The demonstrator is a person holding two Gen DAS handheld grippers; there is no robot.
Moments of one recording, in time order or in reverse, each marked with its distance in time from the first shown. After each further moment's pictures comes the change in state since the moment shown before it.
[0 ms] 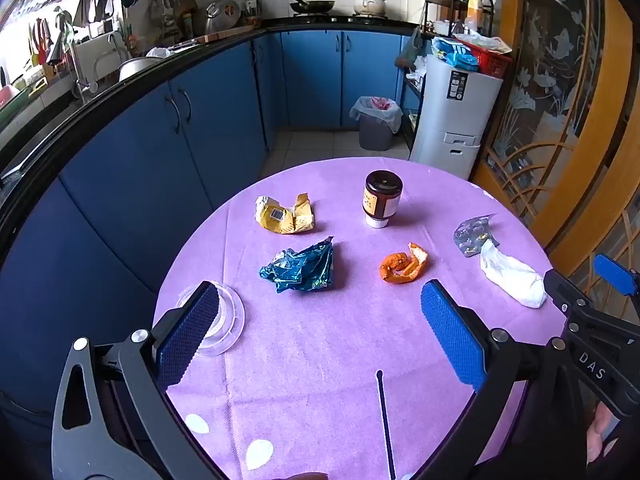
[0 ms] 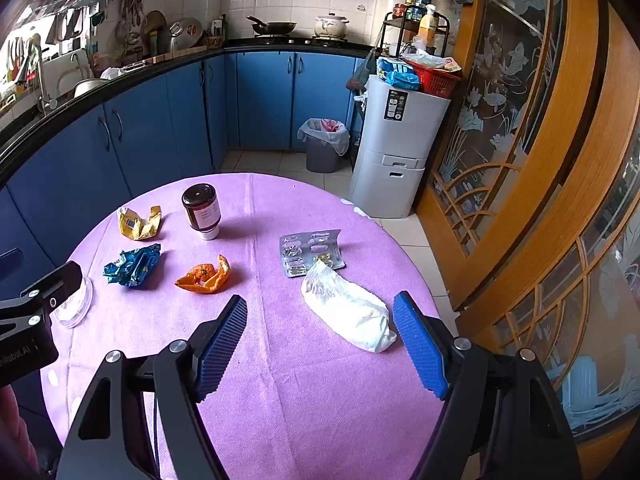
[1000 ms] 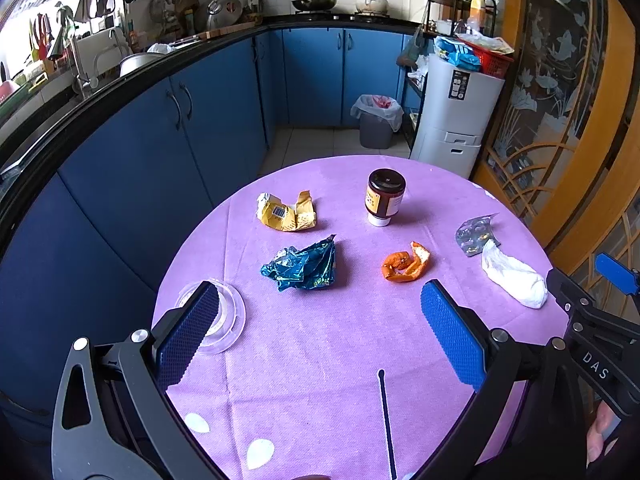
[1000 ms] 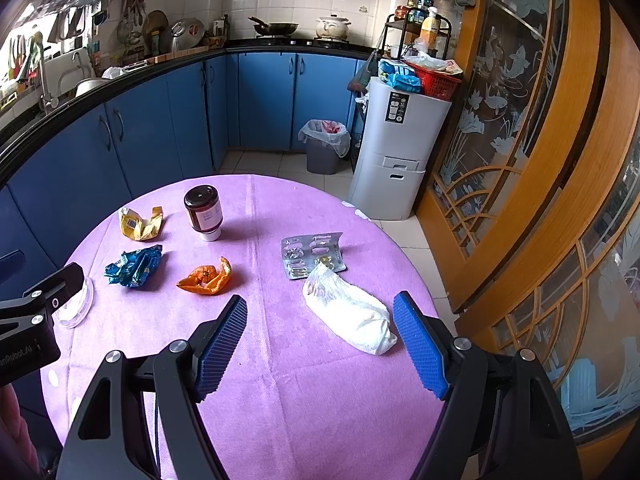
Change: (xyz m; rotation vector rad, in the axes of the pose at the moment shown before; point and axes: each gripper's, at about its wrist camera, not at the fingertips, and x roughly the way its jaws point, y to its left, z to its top) left arm 0.002 0.003 0.000 -0.011 0.006 -0.004; right arm -0.001 0.002 0.001 -0.007 -0.004 0.000
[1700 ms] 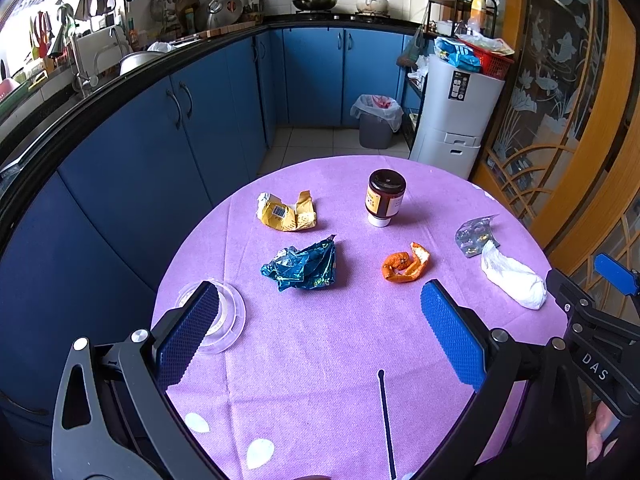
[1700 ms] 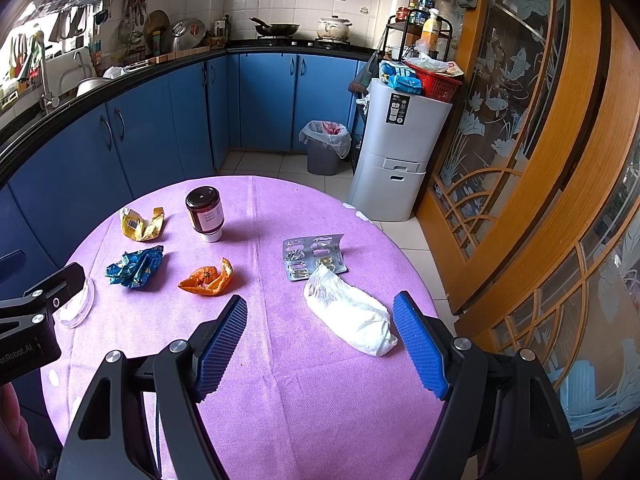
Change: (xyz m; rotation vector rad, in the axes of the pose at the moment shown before) left arm 0.000 0.001 0.001 -0.002 0.002 -0.003; right arm 0.000 0.001 0.001 -0.001 -0.001 -0.002
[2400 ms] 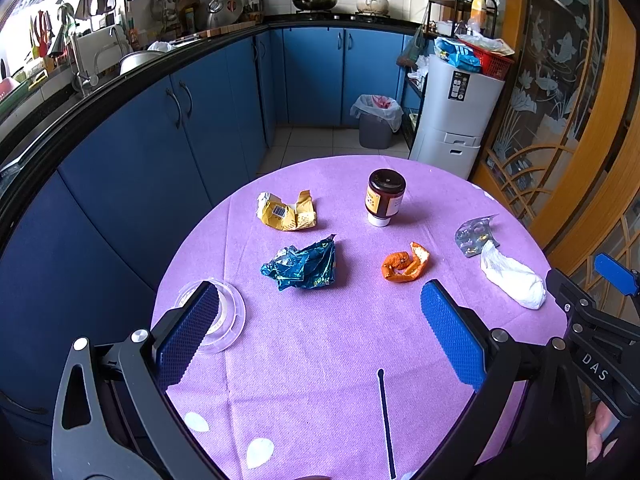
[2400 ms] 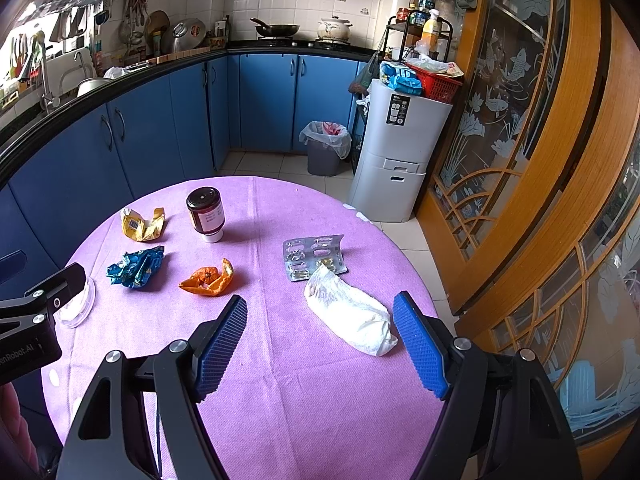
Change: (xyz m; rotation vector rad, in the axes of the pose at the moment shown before) left arm 0.000 0.000 0.000 0.000 0.000 0.000; right arm -0.001 0.001 0.000 0.000 -0.002 0.000
